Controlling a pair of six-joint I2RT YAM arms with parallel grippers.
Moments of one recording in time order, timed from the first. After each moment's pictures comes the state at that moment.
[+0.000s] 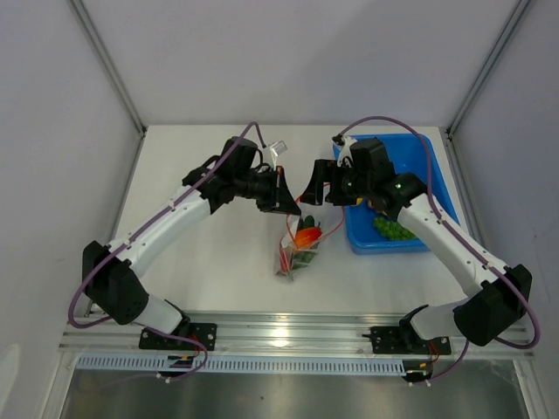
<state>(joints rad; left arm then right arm) -0.59 1.47 1.35 -0.57 0.64 -0.61 0.56 1.36 1.32 -0.60 -0.29 0.48</state>
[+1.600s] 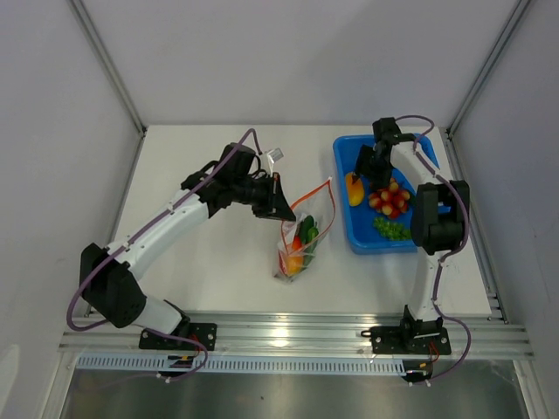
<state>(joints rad) -0.59 1.44 1.29 -0.59 0.61 -0.60 0.14 2.07 1.74 -0.79 -0.06 0.44</state>
